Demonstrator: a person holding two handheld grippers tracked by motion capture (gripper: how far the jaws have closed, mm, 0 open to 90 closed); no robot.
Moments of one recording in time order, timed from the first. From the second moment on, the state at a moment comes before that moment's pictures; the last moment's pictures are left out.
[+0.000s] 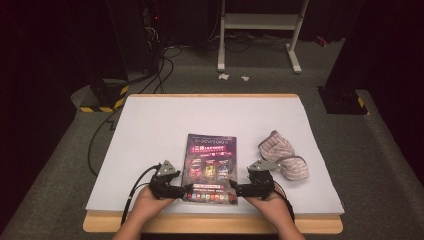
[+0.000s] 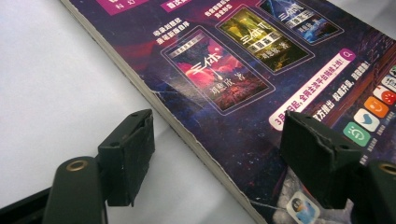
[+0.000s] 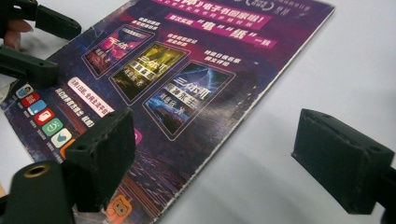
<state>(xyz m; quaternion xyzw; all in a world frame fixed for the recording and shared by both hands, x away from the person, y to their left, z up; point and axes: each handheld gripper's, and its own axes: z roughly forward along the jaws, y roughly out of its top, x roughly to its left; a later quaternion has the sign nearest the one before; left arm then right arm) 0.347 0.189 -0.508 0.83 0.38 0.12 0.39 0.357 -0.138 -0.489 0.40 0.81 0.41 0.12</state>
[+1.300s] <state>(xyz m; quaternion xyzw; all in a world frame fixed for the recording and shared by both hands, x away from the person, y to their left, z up) 0.335 0.166 -0.507 0.84 0.35 0.10 0.41 0.362 -0.136 -0.504 0.44 0.80 0.39 0.09</state>
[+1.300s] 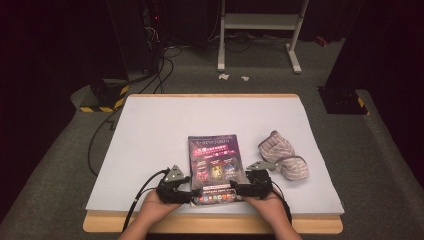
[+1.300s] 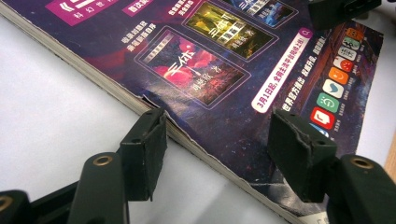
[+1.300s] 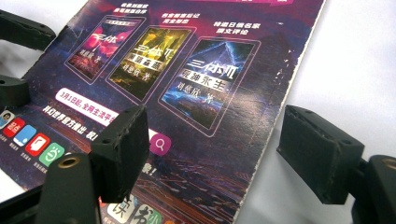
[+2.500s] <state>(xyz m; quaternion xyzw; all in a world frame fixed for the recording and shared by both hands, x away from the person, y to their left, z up) 0.332 0.167 -0.508 0.83 0.36 0.11 0.41 0.354 -0.138 -0.482 0.44 0.75 0.48 0.09</state>
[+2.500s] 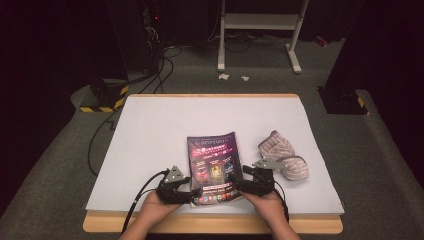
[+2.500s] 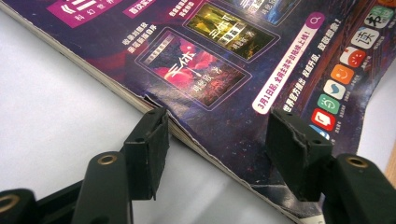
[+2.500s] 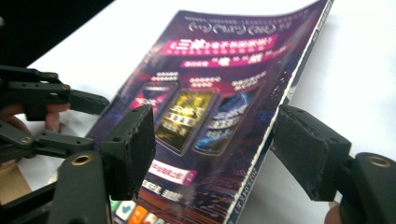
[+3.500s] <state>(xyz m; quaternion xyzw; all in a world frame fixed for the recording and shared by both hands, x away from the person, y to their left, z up) 0.333 0.173 -0.508 0.83 0.37 0.10 0.41 0.332 -0.101 -0.476 0.39 0.78 0.47 0.12</state>
